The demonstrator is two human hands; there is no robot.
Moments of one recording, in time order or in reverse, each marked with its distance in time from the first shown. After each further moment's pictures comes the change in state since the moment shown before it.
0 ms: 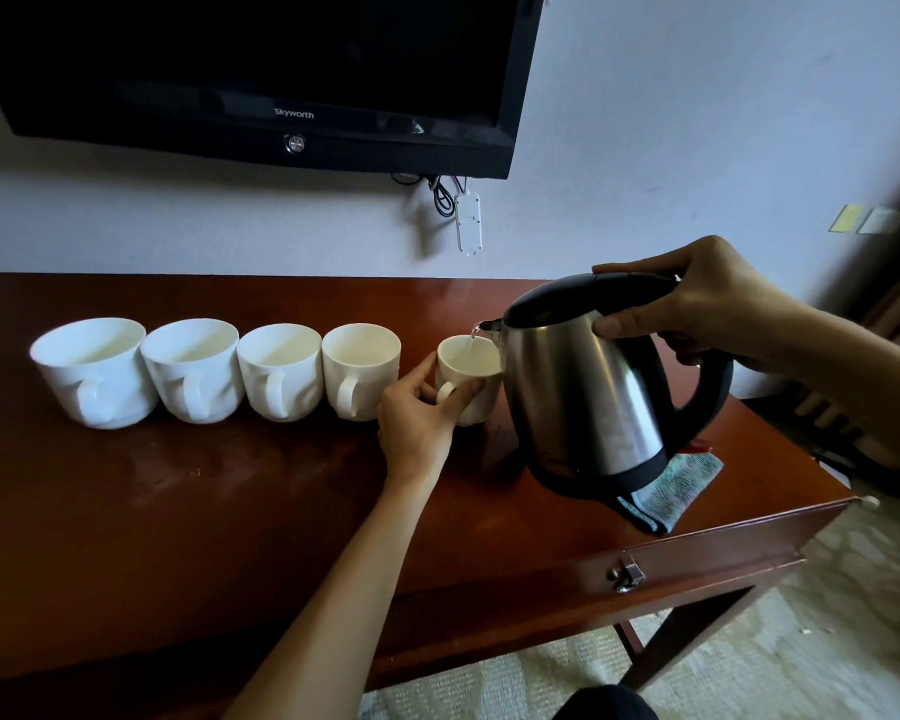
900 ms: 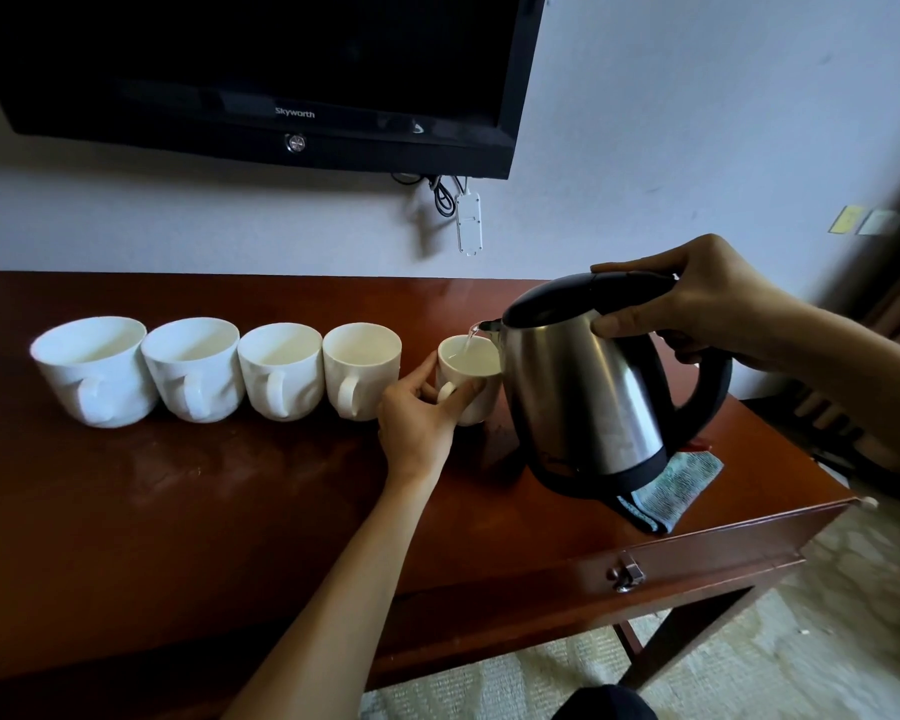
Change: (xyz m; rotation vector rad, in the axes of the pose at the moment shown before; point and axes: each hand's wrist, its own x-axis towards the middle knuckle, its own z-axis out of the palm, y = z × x) left_hand -0.001 0.002 -0.001 -0.034 -0.004 -0.037; right_hand 0.002 -0.001 0.001 -0.024 0.001 0.002
